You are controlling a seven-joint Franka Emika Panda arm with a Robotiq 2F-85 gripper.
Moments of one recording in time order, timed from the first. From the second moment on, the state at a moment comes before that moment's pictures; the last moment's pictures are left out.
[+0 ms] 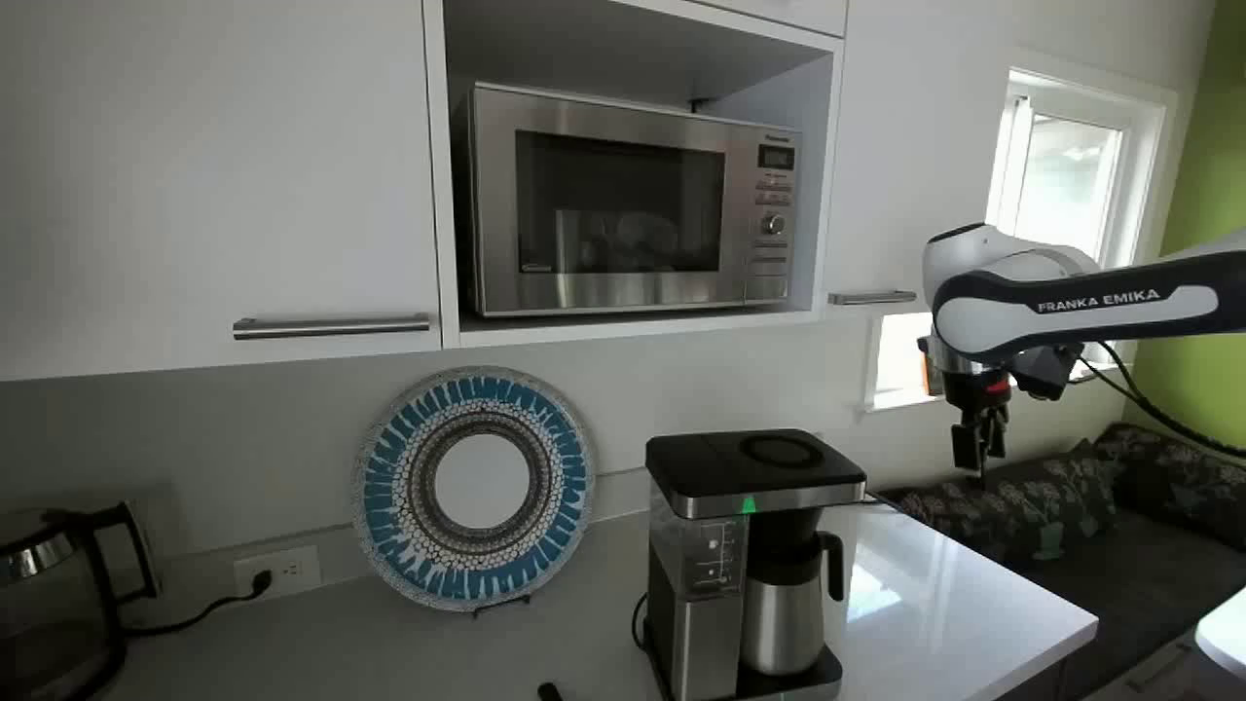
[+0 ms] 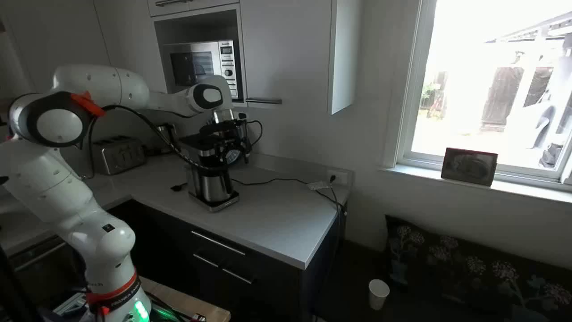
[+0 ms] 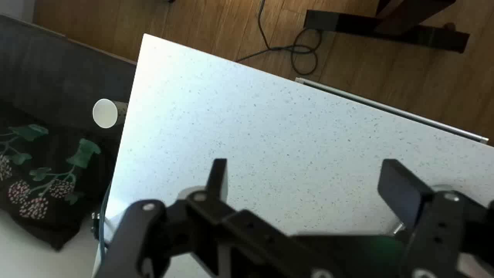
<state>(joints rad) -0.12 -0.30 -0.13 -2.07 -0.34 1.71 -0.37</state>
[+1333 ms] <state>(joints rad) -0.14 -0.23 -0.15 -2.07 -0.22 1.64 -0.07</state>
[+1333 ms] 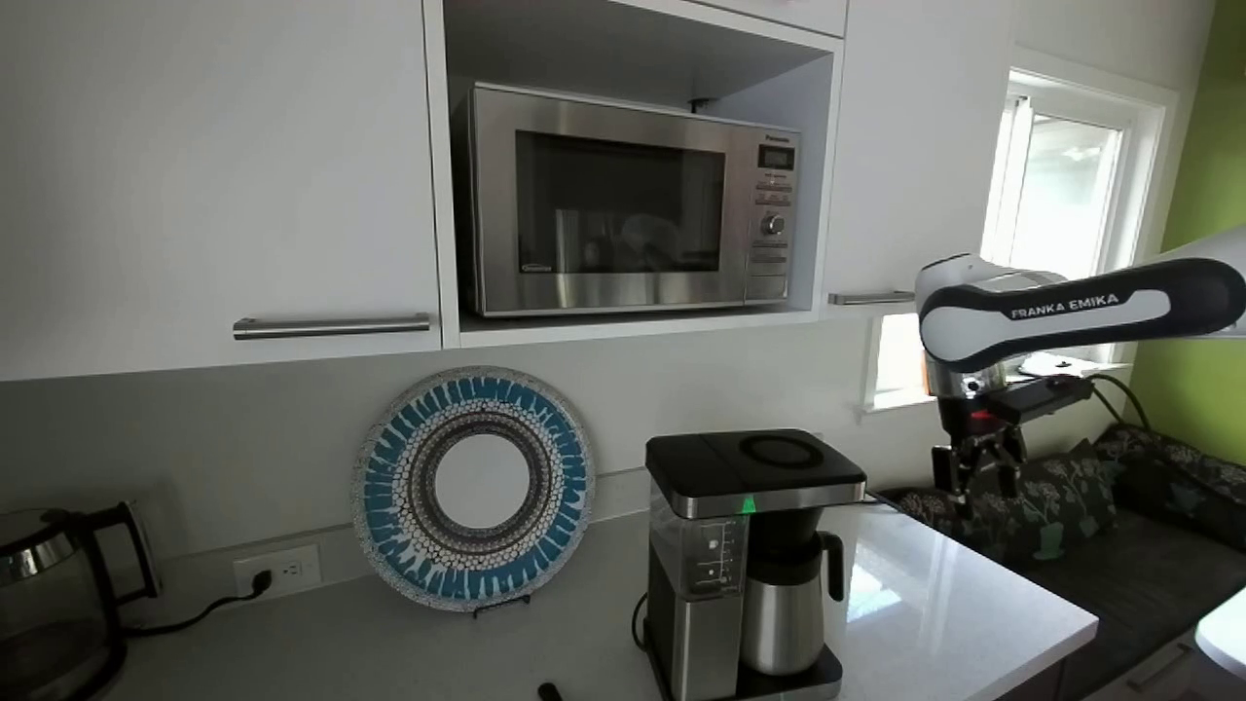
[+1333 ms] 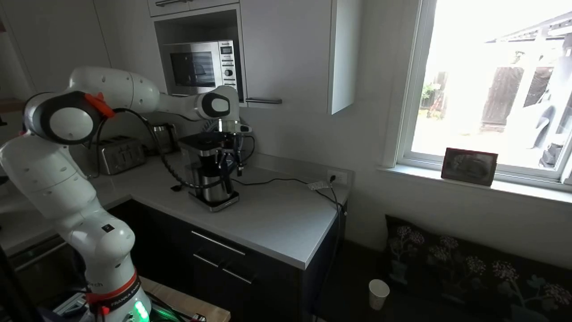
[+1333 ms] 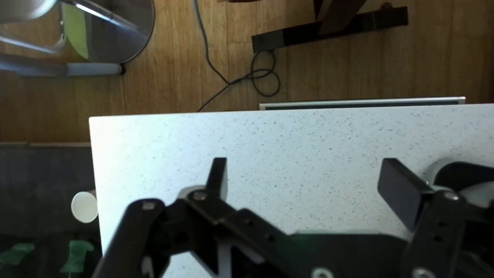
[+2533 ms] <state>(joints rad) -0.11 -0.18 -0.13 -2.08 -0.31 1.77 -0.34</state>
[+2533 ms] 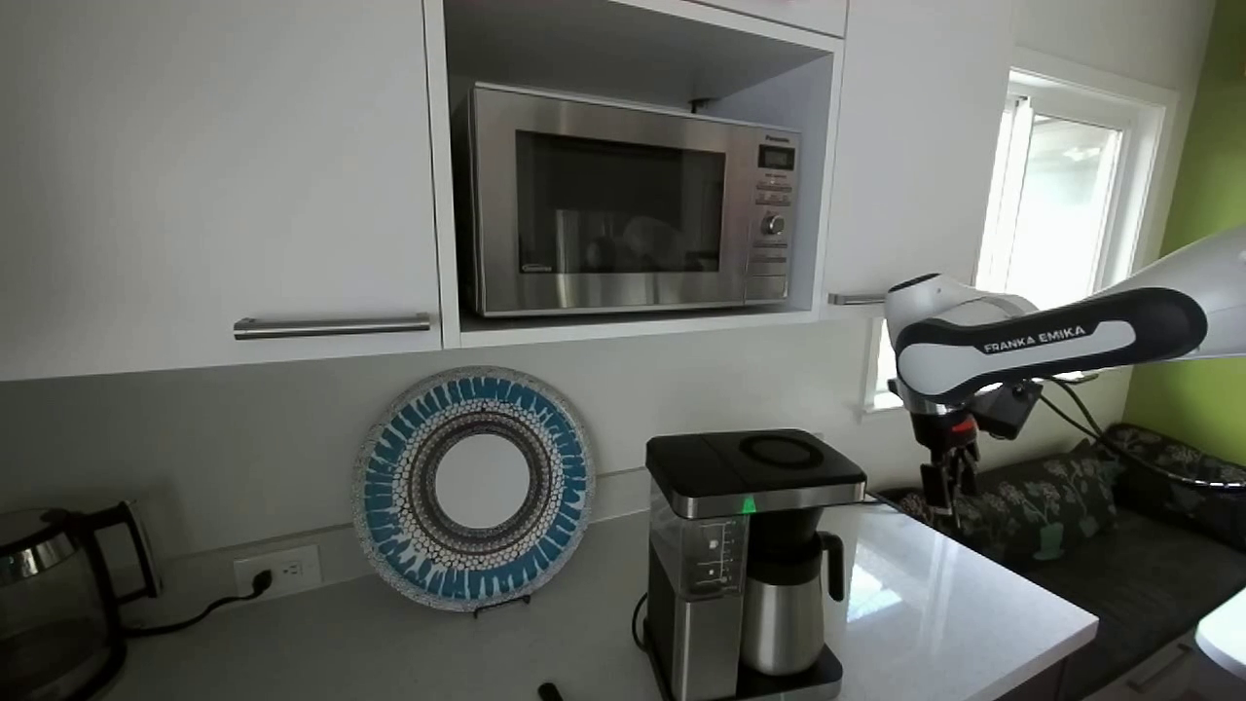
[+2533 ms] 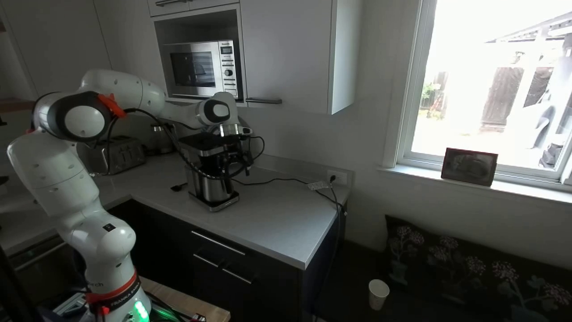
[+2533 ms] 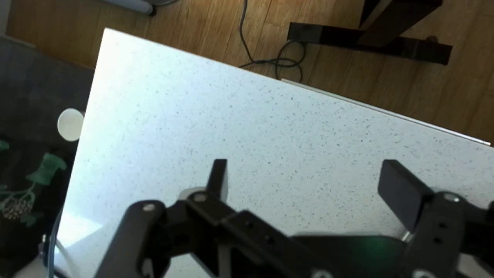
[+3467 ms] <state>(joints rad) -0.10 -0.20 -0.16 -2.10 -0.16 1.90 -0.66</state>
